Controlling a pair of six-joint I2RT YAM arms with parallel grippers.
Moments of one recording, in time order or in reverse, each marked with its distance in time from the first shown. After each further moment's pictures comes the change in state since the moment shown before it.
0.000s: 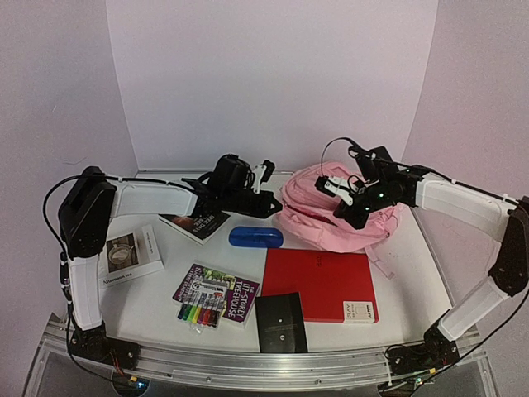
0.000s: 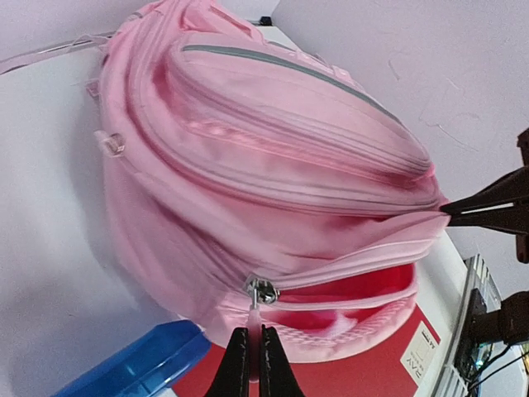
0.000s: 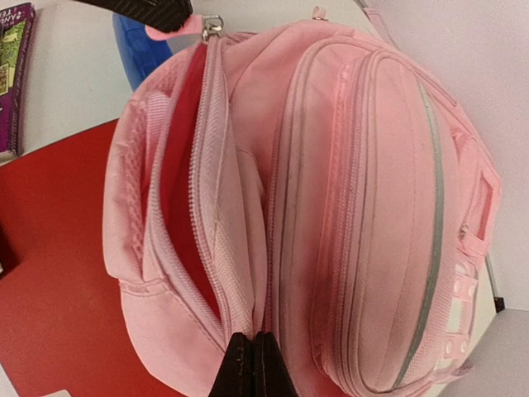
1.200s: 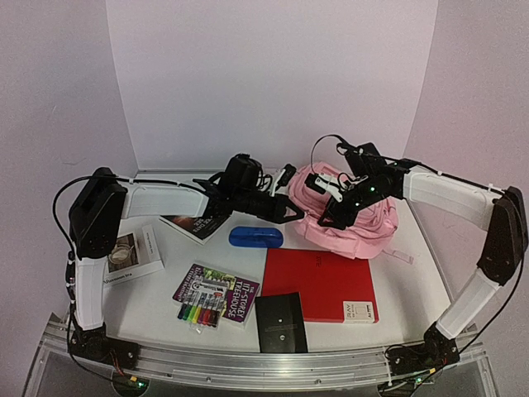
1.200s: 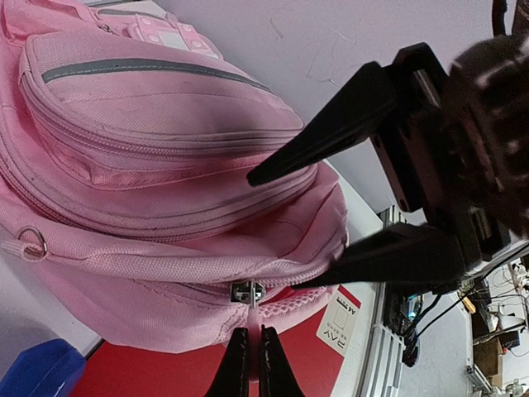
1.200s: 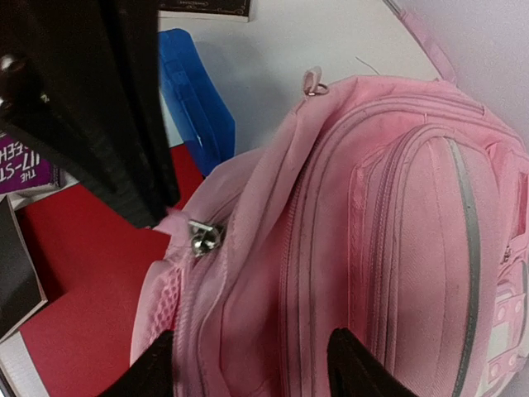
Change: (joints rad) left arm -0.045 0.066 0.090 0.039 0.296 -0.023; right arm 0.016 0.096 0.099 -0.041 -0.141 0.070
